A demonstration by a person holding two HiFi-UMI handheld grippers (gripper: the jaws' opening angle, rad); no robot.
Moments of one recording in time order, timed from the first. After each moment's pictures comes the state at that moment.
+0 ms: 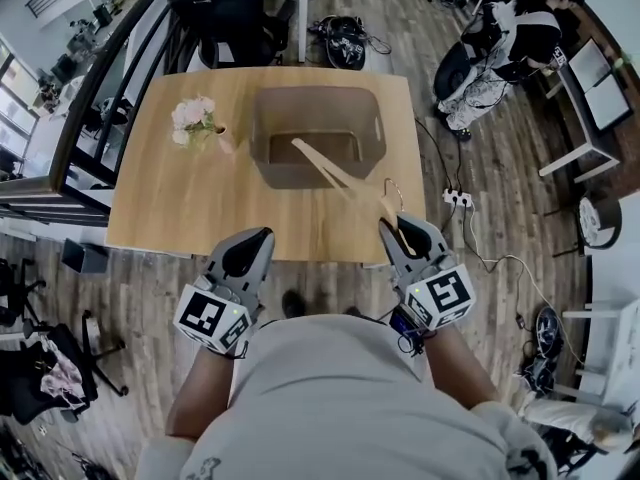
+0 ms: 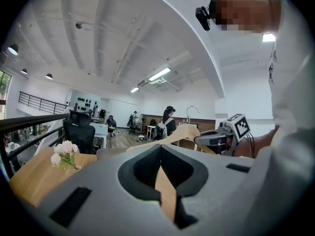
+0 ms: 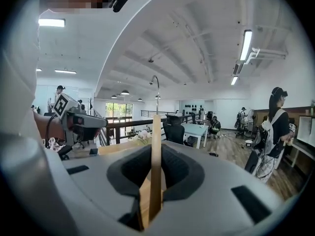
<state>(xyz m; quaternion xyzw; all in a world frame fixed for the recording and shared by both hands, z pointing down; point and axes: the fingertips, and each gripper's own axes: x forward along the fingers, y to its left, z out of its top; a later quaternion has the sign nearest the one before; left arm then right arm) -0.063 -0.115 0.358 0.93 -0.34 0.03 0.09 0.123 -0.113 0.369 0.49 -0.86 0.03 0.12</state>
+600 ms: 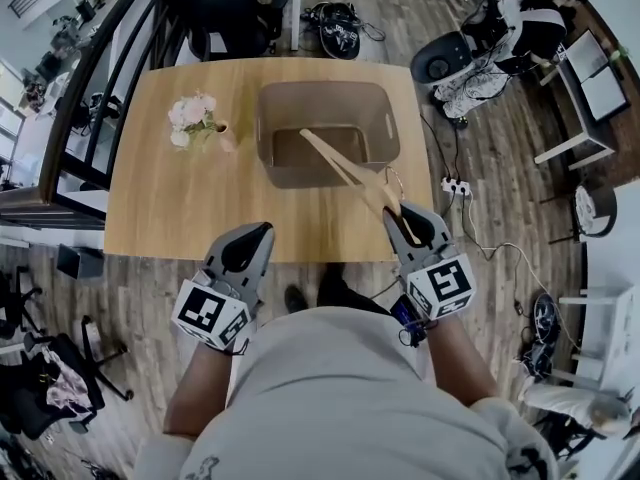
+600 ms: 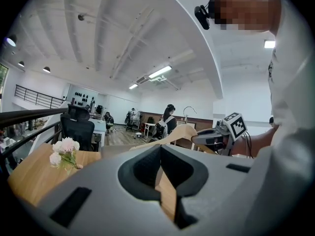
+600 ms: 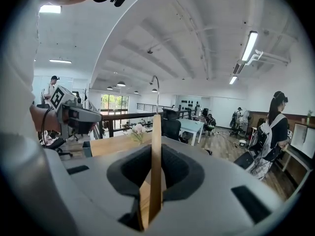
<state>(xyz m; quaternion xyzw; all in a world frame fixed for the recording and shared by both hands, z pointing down) -0.097 -0.159 0.374 0.94 -0.32 0.03 0.11 0.097 -0.160 0.384 0.51 -0.84 0.03 0.17</state>
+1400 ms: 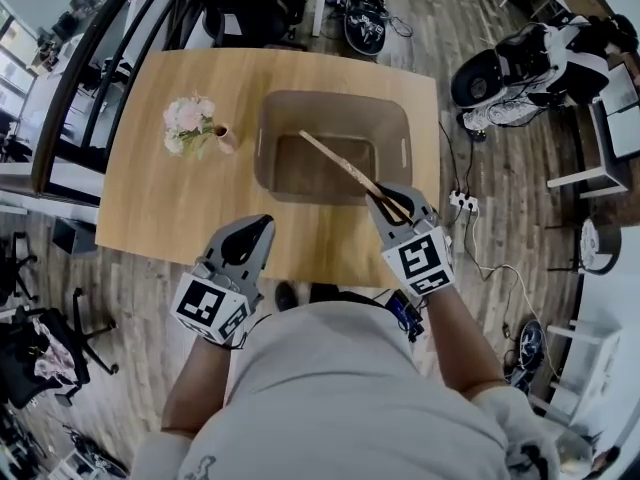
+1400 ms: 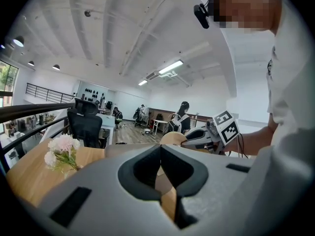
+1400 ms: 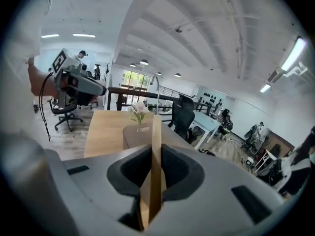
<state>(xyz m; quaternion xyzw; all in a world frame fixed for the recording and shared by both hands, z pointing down) -0.069 -0.248 0.397 0.92 -0.37 0.05 0.14 0.095 -0.293 0.437 0.40 -0.86 -0.03 0.32</state>
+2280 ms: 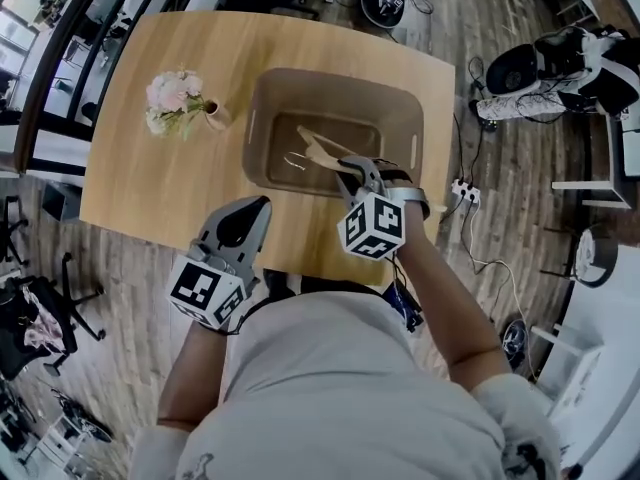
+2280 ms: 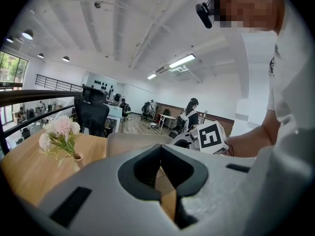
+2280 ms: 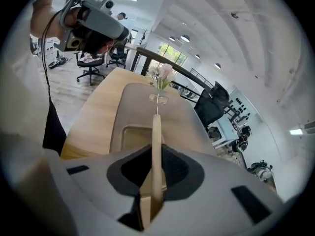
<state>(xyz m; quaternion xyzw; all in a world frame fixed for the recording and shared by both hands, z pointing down) -0.055 -0.295 0.445 0.90 -0.40 0.06 0.18 0.059 -0.360 0.556 0.24 -0.81 -0.14 0.51</state>
